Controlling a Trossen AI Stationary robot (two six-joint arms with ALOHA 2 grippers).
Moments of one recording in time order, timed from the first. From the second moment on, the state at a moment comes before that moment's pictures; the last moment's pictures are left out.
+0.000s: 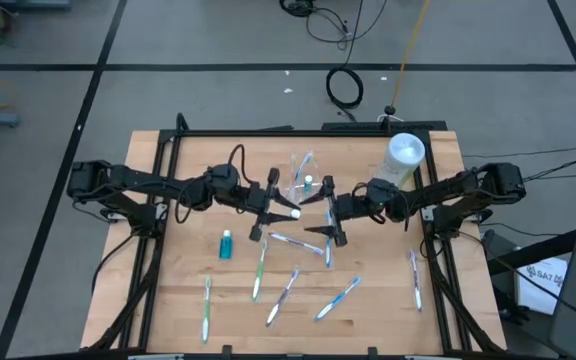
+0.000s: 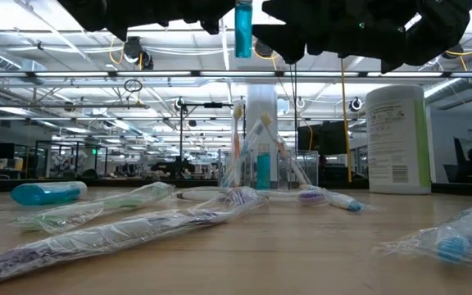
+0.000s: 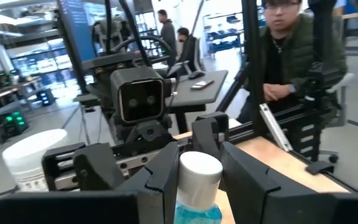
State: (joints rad) left arm 0.06 1.45 0.83 0.66 0.37 0.22; right arm -0.03 1.46 0.58 0.99 -0.24 -0.11
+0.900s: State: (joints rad) left arm 0.06 1.46 0.83 0.64 0.45 0.20; right arm -0.02 1.57 0.70 0.97 -0.29 -0.05
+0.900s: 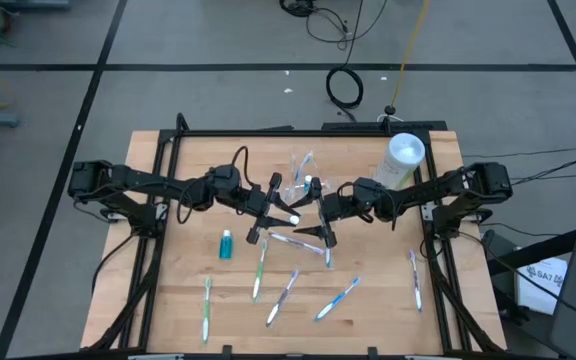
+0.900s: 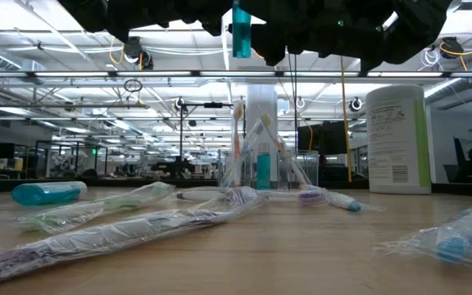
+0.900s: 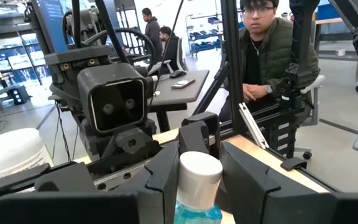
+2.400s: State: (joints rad) left arm 0.06 1.46 0.83 0.63 0.48 0.26; right arm -0.03 1.57 0.70 0.96 -0.37 -0.15
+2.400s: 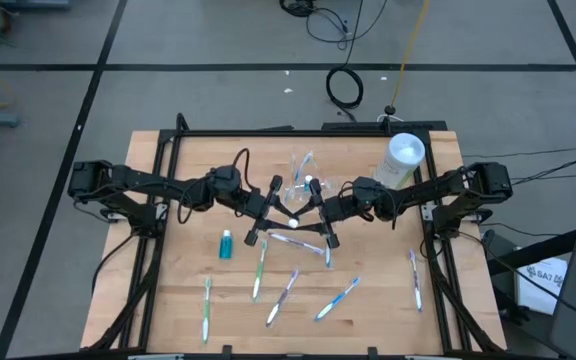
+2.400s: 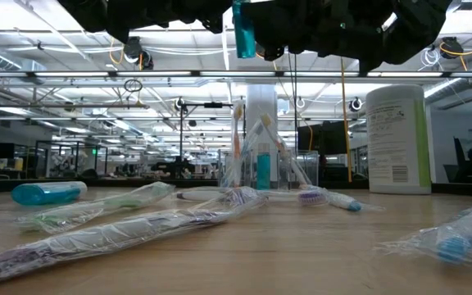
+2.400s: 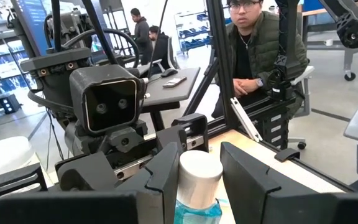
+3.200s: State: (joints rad) left arm 0.06 1.46 0.83 0.63 0.48 0.26; right arm -0.03 1.57 0.70 0.94 -0.37 -0.16
